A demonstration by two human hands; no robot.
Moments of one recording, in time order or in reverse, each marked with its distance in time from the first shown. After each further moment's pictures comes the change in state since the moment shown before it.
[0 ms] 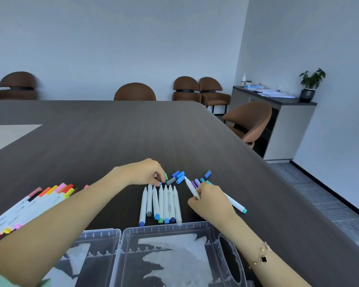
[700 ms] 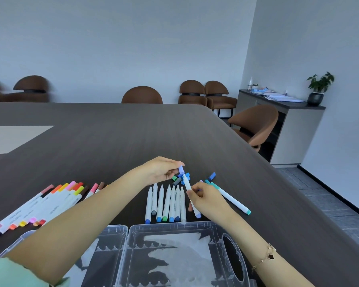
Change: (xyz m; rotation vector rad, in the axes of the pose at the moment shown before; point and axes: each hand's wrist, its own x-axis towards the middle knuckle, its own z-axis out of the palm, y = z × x) left_hand 0.009 0.034 0.002 -1.235 0.208 -0.390; right_hand -0.006 -0.010 0.000 0.451 -0.125 -0.089
